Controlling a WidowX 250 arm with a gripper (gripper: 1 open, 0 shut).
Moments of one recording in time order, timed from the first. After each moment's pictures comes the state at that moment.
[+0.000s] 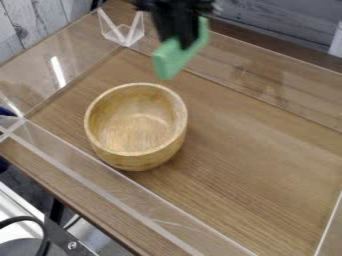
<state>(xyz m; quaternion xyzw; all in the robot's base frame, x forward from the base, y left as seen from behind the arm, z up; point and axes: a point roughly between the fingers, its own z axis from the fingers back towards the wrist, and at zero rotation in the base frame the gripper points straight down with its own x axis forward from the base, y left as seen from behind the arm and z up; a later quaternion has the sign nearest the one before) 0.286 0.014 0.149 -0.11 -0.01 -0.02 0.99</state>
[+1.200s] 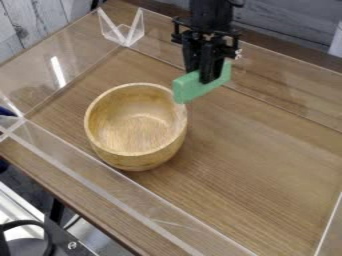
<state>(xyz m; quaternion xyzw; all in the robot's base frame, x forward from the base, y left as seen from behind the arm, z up) 0.309 0.035 0.091 -0.08 0.07 -0.09 0.99</state>
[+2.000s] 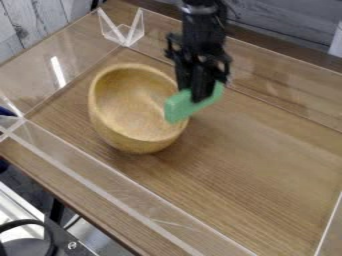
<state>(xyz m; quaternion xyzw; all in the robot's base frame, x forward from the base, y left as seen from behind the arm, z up) 0.278 0.019 0.064 -0.03 0.10 -0.13 0.99</state>
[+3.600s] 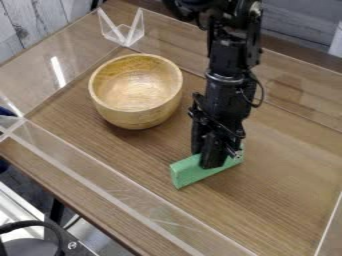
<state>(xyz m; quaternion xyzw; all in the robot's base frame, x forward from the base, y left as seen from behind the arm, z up) 0.241 -0.032 0.035 -0.07 0.14 -0.28 0.95</state>
